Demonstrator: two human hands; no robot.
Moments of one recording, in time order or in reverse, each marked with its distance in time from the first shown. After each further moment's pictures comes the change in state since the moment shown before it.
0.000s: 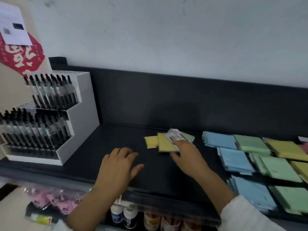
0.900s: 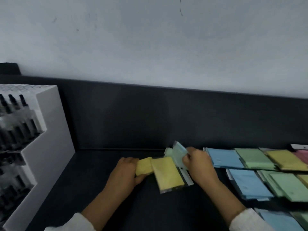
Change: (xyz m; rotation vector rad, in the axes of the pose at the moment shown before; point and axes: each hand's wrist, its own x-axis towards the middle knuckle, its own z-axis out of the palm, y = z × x) left_hand 0.131 -0.033 0.082 -0.422 -0.108 0.137; right_hand 0.084 0.019 0.008 -0.054 0.191 0.315
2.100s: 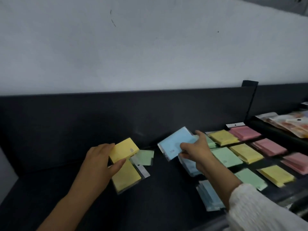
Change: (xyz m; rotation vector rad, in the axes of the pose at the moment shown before) left_hand 0.006 0.077 -0.044 -0.134 0.190 0.135; right_hand -0.033 0.074 -0.081 0.969 0.298 0.563
